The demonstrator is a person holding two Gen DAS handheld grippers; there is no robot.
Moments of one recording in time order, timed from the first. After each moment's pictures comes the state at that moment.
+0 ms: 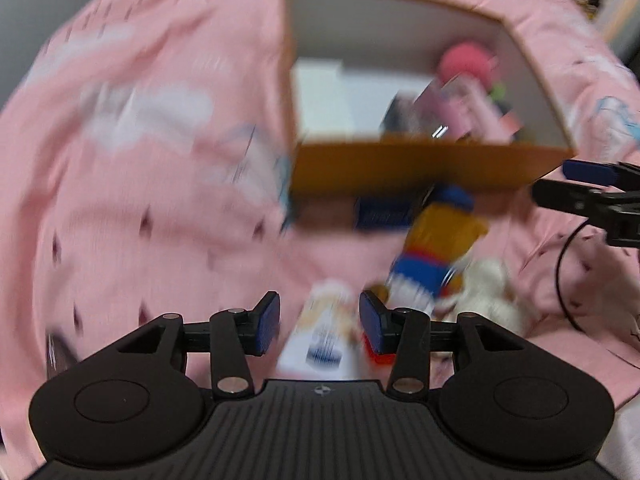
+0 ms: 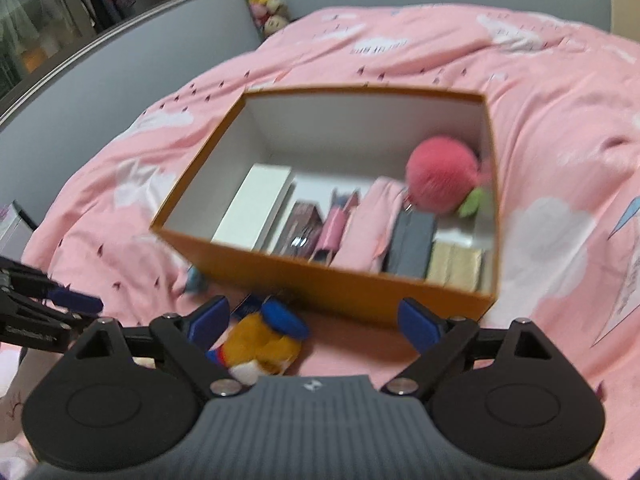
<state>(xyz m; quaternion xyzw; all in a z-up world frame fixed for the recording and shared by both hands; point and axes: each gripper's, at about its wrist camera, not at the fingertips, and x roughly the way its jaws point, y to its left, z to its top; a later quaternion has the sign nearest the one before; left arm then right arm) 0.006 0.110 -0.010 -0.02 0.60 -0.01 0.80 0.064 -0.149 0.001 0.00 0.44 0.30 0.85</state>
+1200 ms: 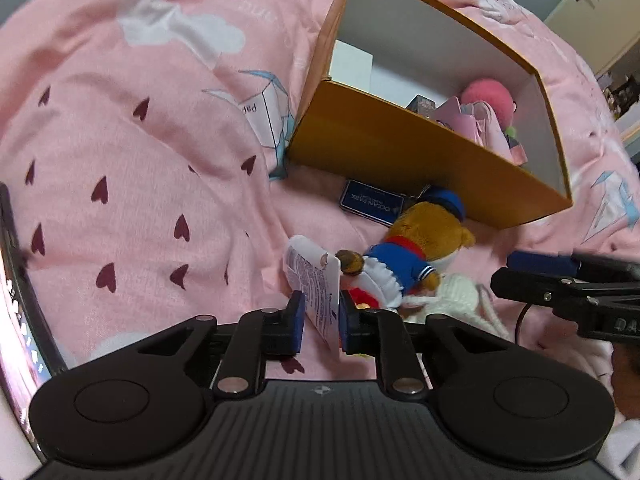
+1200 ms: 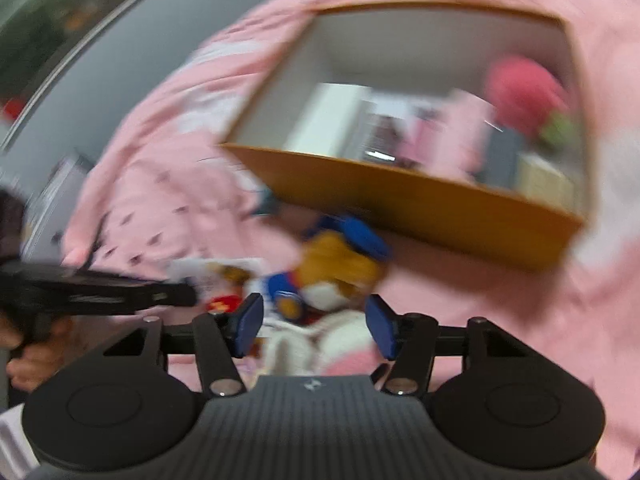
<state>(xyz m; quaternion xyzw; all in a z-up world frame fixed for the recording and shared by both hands) -0.032 0.106 -0.034 -0.16 0.56 0.03 0.81 0.046 -0.126 -0.014 -0.01 0.50 0.42 0.76</state>
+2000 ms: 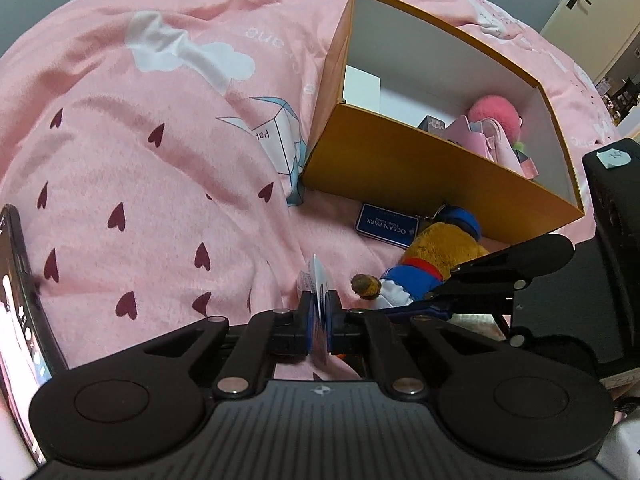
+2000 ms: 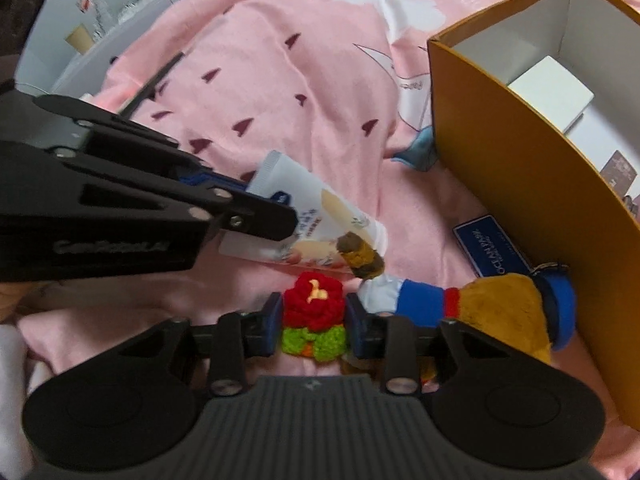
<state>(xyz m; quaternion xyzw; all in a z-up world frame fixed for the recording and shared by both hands) -0.033 0.114 -0.038 -0.14 0.53 0.03 0.84 0.020 -0.005 -0.063 -0.20 0.50 0.55 0.64</state>
